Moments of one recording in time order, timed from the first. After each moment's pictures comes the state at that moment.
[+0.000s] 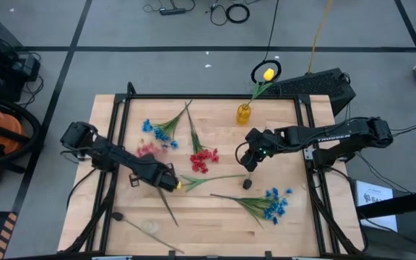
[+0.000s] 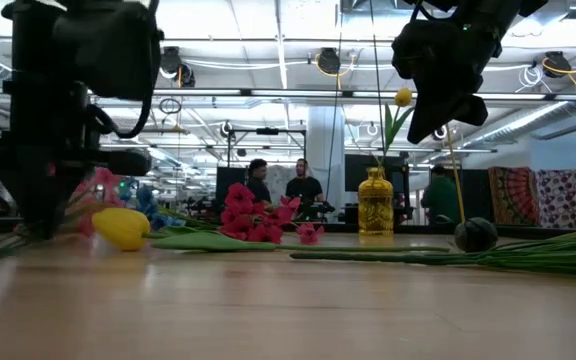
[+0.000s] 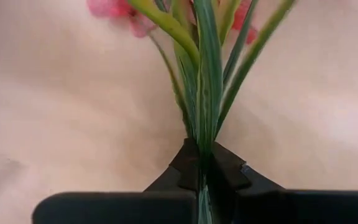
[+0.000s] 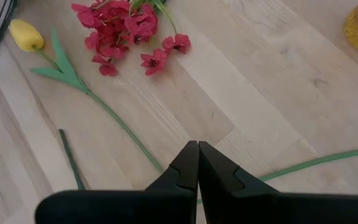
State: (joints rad) left arm -0.32 1.65 0.86 -1.00 -0.18 -2.22; right arm 0.02 1.29 0.93 -0.65 0.15 0.73
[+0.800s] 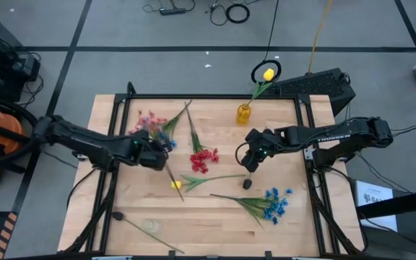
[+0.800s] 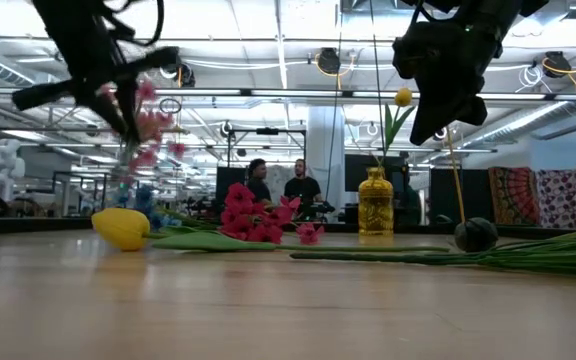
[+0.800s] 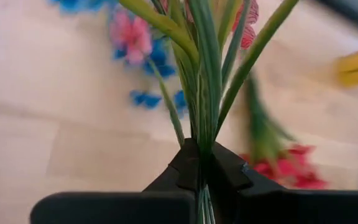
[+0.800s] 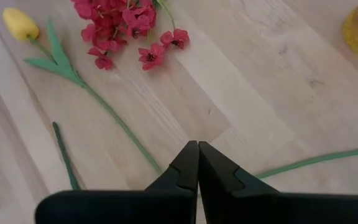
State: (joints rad) left arm -0.20 1.21 0.87 -0.98 -0.60 -1.93; right arm 0.02 1.29 0.93 -0.66 0.15 0.70
